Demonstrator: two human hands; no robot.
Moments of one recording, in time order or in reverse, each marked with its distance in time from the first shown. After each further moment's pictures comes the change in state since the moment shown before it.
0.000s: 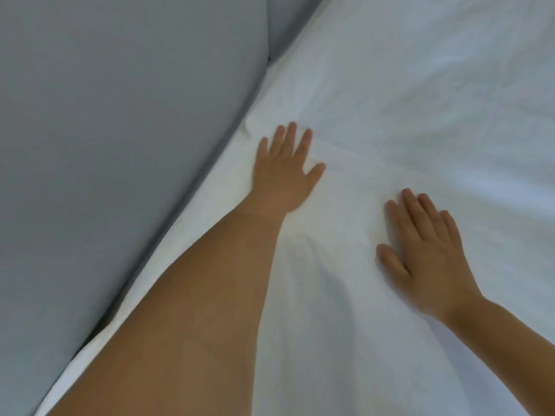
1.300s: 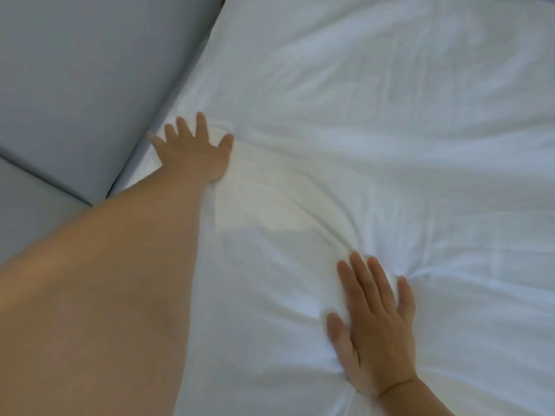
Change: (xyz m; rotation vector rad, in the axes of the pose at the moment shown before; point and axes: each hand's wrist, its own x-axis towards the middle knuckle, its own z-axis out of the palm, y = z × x) left_hand 0.311 0.074 -0.081 0.210 -0.034 -0.242; right_hand 0.128 0.136 0.038 0.083 0.218 0.251
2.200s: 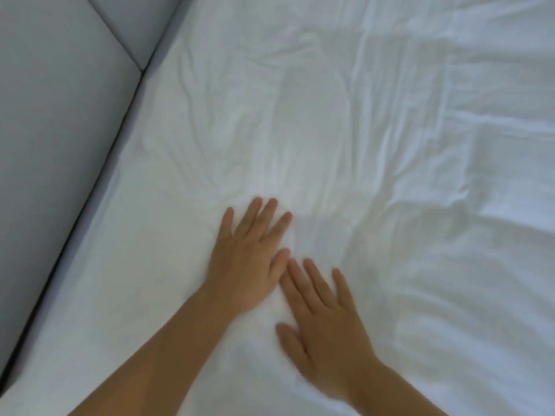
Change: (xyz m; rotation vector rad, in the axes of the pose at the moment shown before) left_hand -0.381 -0.040 0.118 -0.144 0.149 0.563; right_hand -0.224 -0.077 -0.065 0.026 -0.332 -0.312
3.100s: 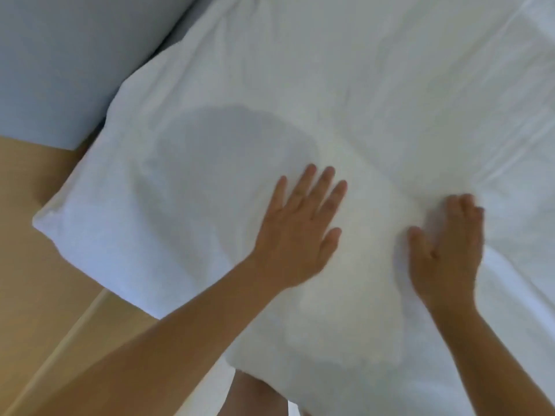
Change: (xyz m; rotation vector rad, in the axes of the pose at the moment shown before) left_hand -0.276 0.087 0.019 -0.243 0.161 -0.260; right_hand -0.152 -0.038 -0.012 0.155 0.034 0.381
